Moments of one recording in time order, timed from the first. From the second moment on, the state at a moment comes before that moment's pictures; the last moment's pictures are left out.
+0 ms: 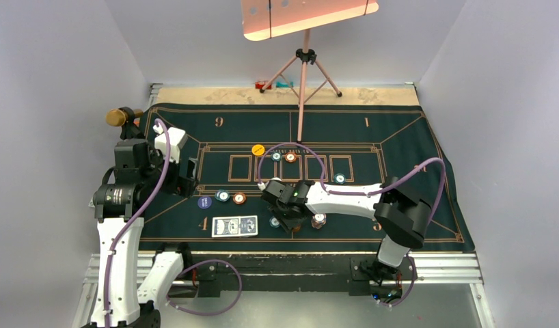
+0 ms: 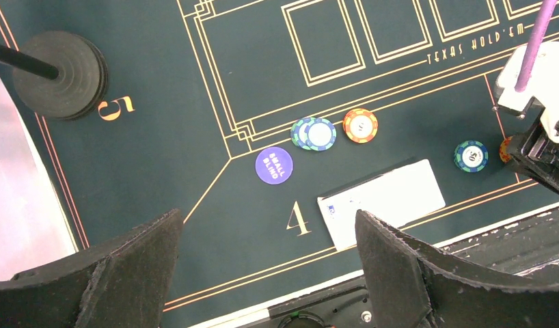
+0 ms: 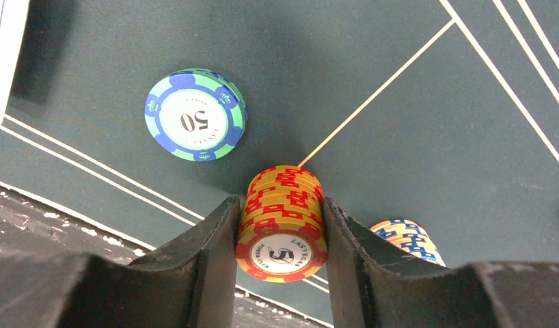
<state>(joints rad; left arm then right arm) 0.04 0.79 1.15 -1.12 0.26 0.23 1.13 1.70 1.06 -0.67 0.16 0.41</state>
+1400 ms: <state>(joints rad) 0.04 0.80 1.15 -1.12 0.27 0.25 0.26 1.49 0.99 -0.67 0.23 0.52</state>
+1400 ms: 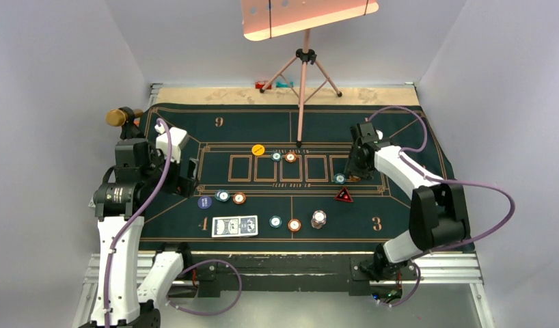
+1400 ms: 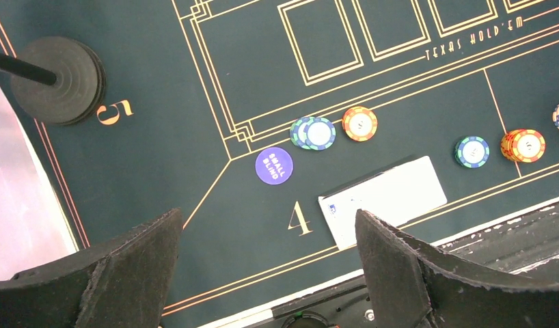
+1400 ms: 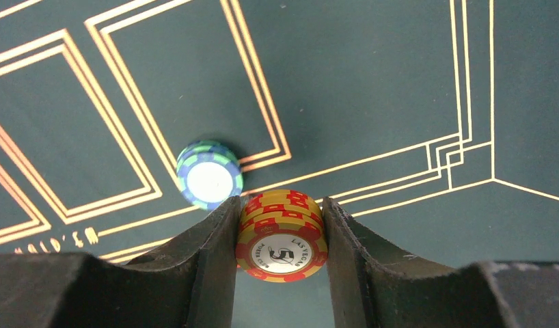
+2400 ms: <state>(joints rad) 0.04 0.79 1.13 -1.12 0.29 0.25 0.21 1.61 0.94 -0.61 0.24 0.64</state>
